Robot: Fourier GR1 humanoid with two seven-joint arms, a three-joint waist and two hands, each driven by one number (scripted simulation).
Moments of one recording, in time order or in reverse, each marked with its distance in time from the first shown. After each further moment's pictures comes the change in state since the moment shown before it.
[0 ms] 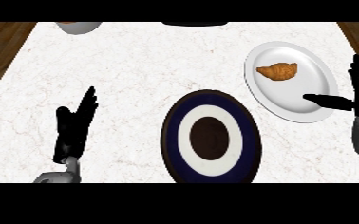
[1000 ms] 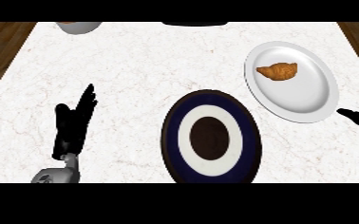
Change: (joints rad) left arm -0.026 -0.005 0.033 0.030 -0.009 -0.023 -0.018; right arm 0.074 -0.147 -0.054 0.151 -0.111 -0.034 -0.138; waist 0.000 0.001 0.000
